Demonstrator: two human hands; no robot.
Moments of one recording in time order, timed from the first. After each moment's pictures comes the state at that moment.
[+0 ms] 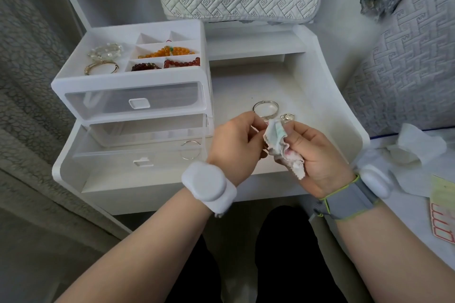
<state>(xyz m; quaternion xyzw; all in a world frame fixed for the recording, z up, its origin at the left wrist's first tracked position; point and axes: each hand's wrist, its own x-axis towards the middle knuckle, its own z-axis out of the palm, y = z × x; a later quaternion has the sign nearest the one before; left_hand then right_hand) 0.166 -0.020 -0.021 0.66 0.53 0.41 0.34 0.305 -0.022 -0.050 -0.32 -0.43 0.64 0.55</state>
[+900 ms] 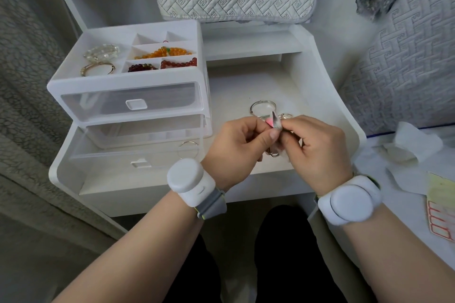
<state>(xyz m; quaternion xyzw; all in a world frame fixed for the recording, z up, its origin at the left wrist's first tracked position) 0.164 -0.025 -0.018 0.65 0.41 0.43 0.48 0.314 -0.026 -0.042 -0.46 -0.74 -0.04 0.49</state>
